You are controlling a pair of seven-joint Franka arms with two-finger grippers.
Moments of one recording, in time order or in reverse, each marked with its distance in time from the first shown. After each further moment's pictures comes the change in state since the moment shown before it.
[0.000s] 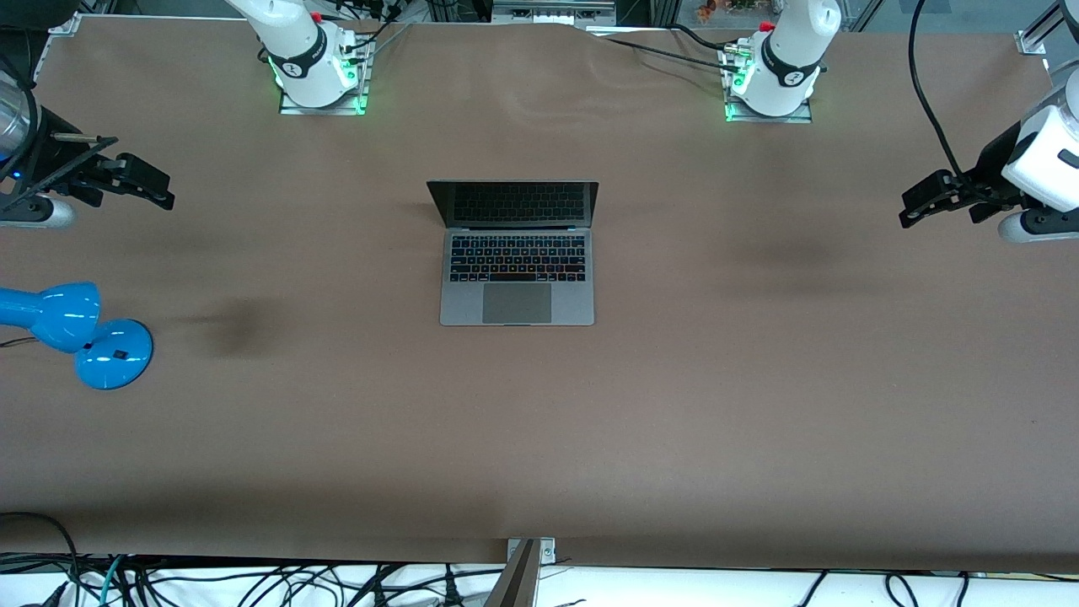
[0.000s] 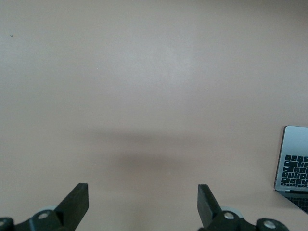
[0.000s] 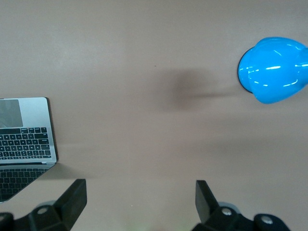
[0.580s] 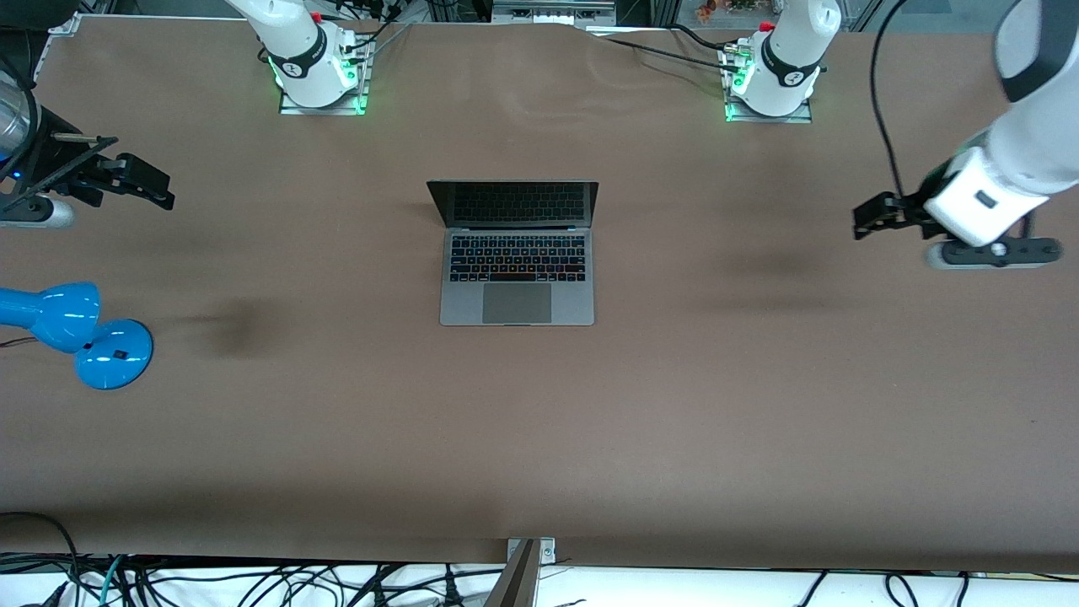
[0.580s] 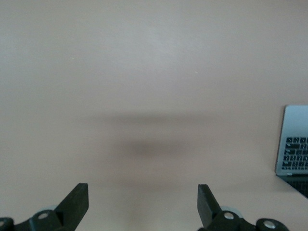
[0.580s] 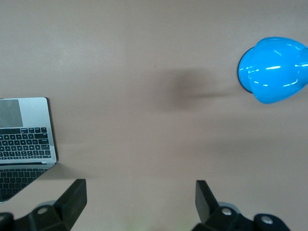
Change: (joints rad) left arm -0.012 0.075 -0.090 0.005 -0.003 -0.017 0.003; right arm 0.000 0.000 0.000 0.000 0.000 0.000 0.000
